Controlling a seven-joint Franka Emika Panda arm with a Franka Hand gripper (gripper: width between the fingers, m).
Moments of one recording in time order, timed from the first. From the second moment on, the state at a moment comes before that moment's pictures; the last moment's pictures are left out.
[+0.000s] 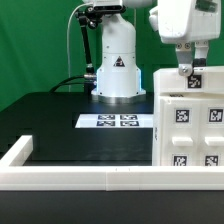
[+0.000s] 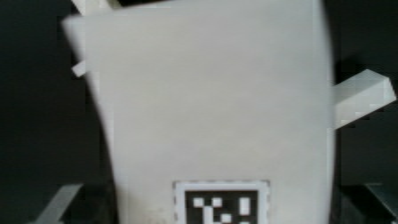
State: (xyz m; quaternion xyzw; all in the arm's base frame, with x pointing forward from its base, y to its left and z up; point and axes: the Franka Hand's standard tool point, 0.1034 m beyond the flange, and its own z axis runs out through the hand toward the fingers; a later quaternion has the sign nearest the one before) arm 0.613 0.079 0.168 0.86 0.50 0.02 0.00
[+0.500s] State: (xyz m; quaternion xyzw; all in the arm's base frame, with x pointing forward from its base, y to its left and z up) arm 0.613 0.079 0.168 0.87 0.49 0.02 0.00
